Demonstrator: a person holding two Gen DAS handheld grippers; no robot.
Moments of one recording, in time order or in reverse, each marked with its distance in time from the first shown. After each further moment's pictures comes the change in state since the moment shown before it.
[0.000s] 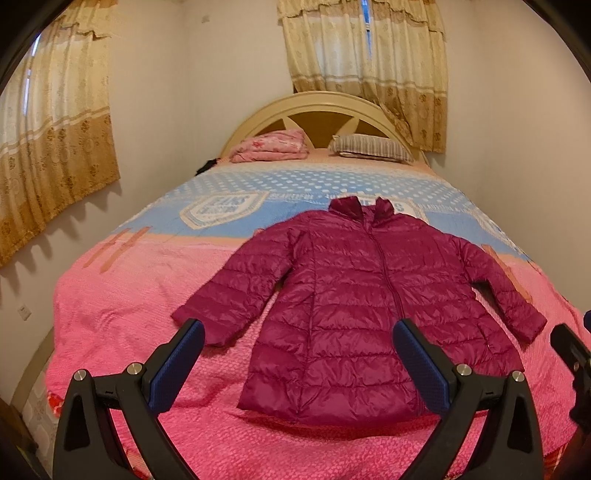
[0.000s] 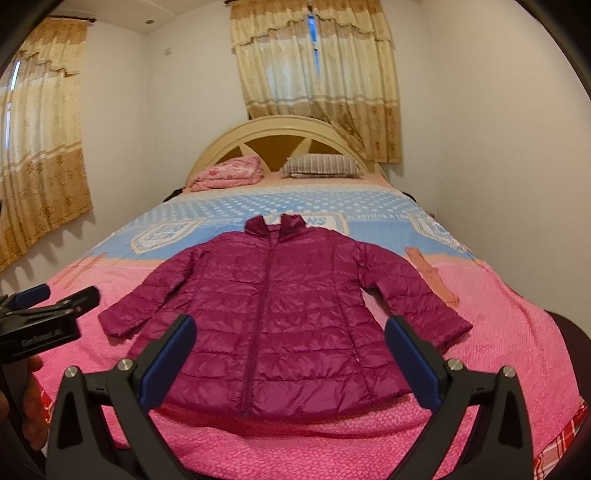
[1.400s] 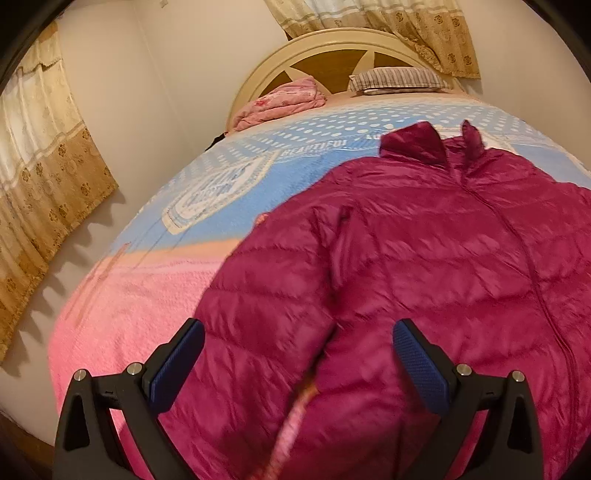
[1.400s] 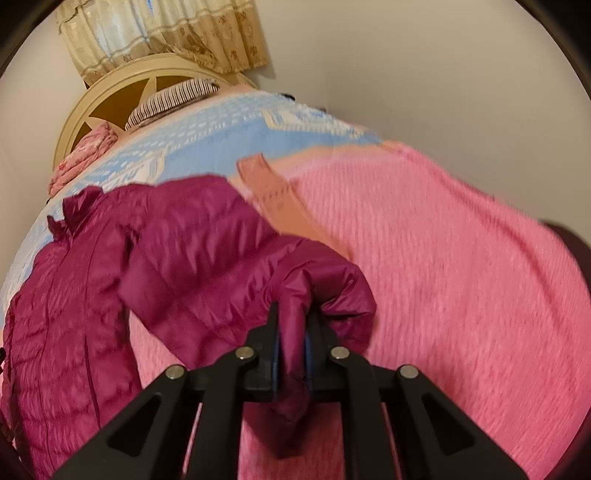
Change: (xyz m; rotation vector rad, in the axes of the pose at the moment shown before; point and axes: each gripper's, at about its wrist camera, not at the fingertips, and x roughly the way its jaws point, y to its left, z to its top) left arm 0.303 0.001 0.055 0.172 0.167 0.219; right arm 0.193 -0.244 -0.002 0.365 0.316 -0.304
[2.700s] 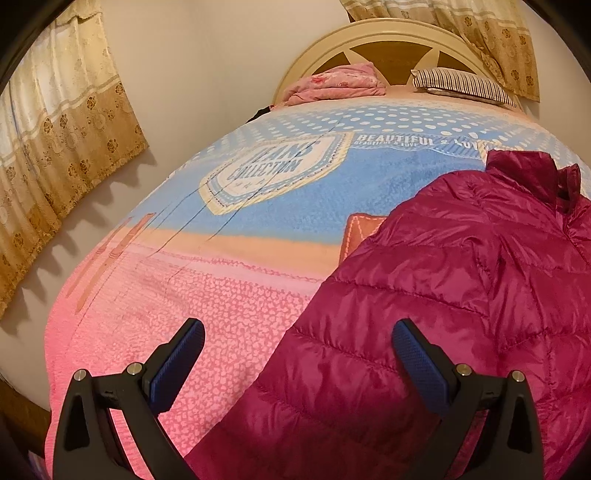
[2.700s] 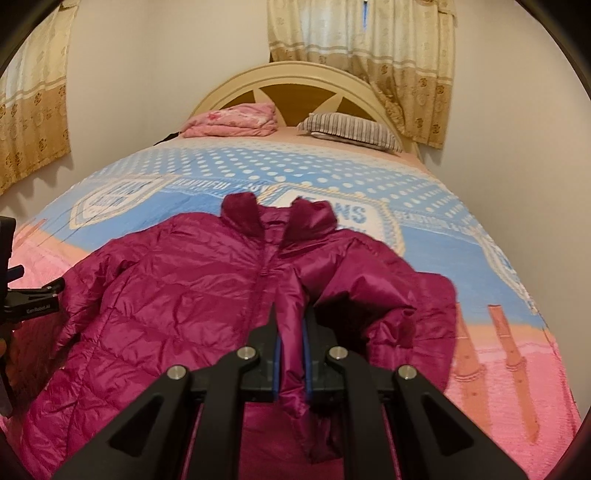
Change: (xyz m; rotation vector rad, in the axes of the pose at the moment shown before) left arm 0.091 0.089 0.022 -0.163 0.076 0.078; right arm 0.008 0.331 -0.002 -0.559 -0.161 0.252
